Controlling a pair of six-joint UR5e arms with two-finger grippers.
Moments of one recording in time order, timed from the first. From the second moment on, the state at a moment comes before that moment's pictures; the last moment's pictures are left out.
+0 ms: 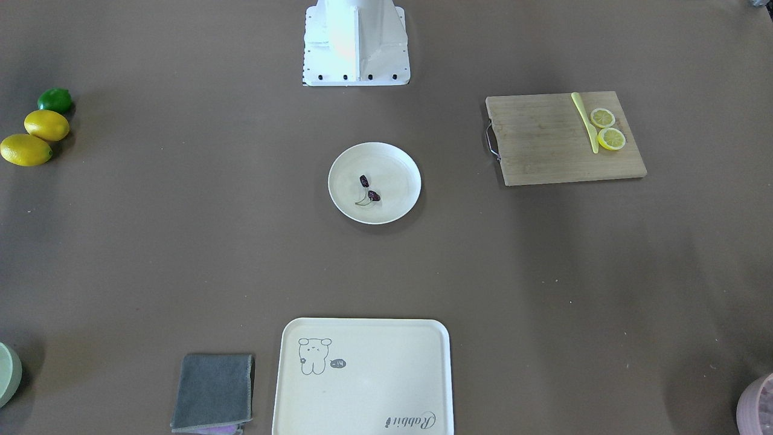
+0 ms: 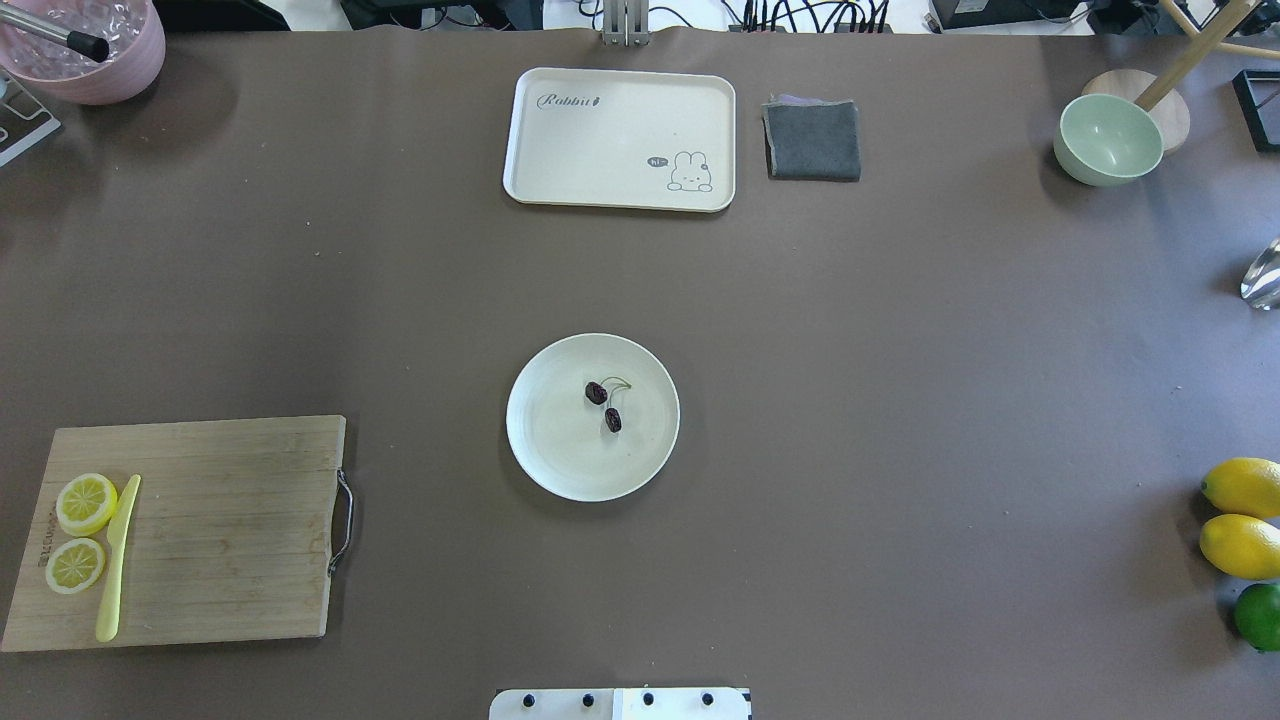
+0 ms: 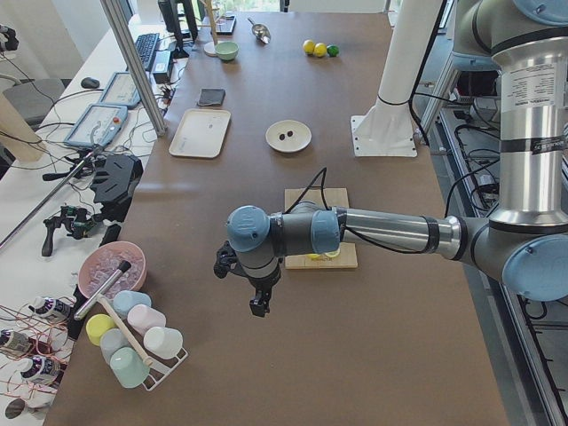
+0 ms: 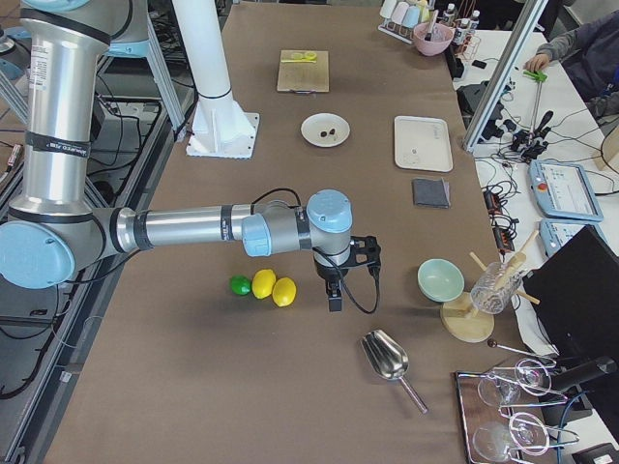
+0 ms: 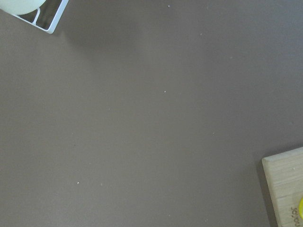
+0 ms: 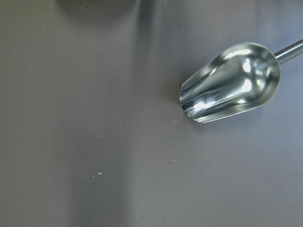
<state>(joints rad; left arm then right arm) -1.59 -1.48 -1.76 -1.33 -2.36 0.39 1.48 -1.73 1.83 -1.47 2.29 0.10</state>
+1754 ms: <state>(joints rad) -1.77 -1.46 -1.78 -1.30 -2.36 0.45 1.48 -1.76 1.77 -1.47 2.32 0.11</state>
